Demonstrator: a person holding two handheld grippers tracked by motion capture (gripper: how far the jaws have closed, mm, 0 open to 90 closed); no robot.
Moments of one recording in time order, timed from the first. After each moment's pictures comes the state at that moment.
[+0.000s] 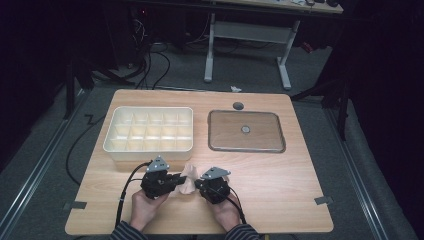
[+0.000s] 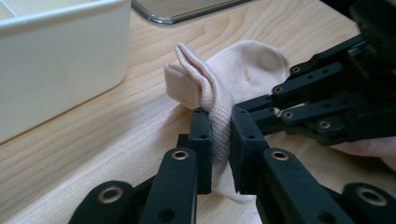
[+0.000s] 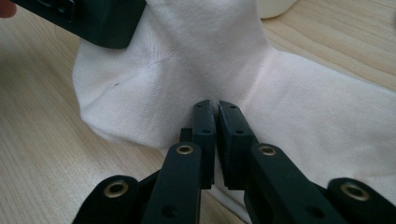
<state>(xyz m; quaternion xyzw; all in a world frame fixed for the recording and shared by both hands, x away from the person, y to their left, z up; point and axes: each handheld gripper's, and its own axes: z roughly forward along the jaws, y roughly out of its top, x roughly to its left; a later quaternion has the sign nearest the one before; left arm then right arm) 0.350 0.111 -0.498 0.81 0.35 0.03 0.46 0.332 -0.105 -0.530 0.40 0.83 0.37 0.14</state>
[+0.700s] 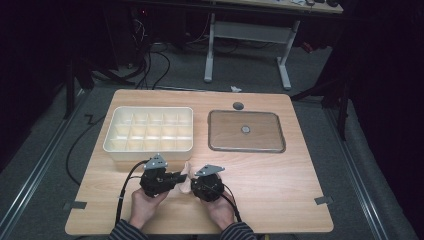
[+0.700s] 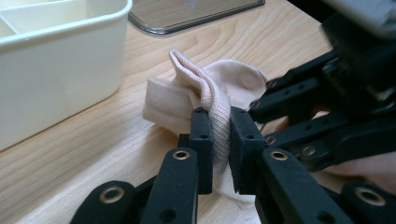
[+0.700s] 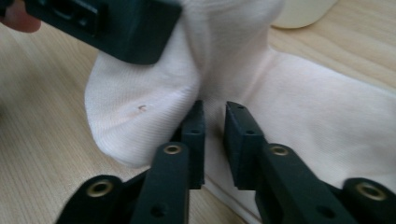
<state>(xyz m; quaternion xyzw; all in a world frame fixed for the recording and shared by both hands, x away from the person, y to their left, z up) 0.354 0.115 -0.494 0.81 0.35 0.02 0.48 0.338 -0.090 -0.525 0.40 0.83 0.37 0.11</state>
